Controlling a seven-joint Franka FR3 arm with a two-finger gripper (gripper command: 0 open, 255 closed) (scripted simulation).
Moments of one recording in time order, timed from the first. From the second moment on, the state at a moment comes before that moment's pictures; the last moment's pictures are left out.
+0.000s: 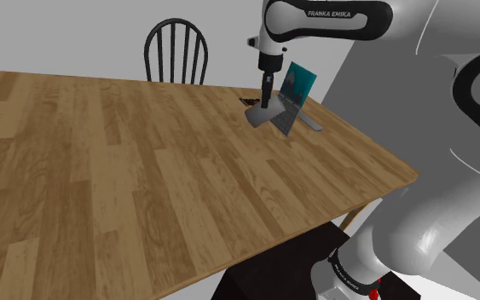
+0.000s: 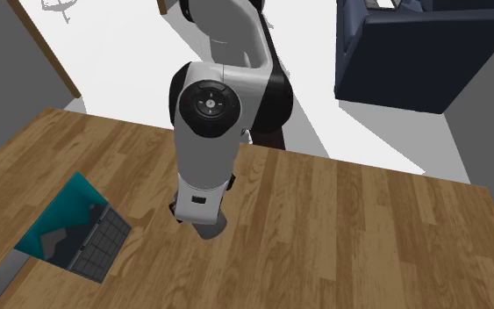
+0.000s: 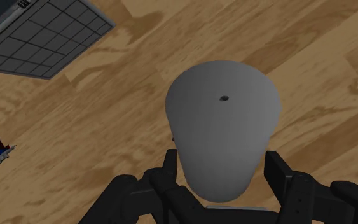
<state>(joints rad) 0.07 -0.04 -0.08 -1.81 -0.18 1.65 -0.66</state>
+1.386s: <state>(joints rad) 0.04 0.01 -0.11 -1.53 -0.18 1.43 -0.75</state>
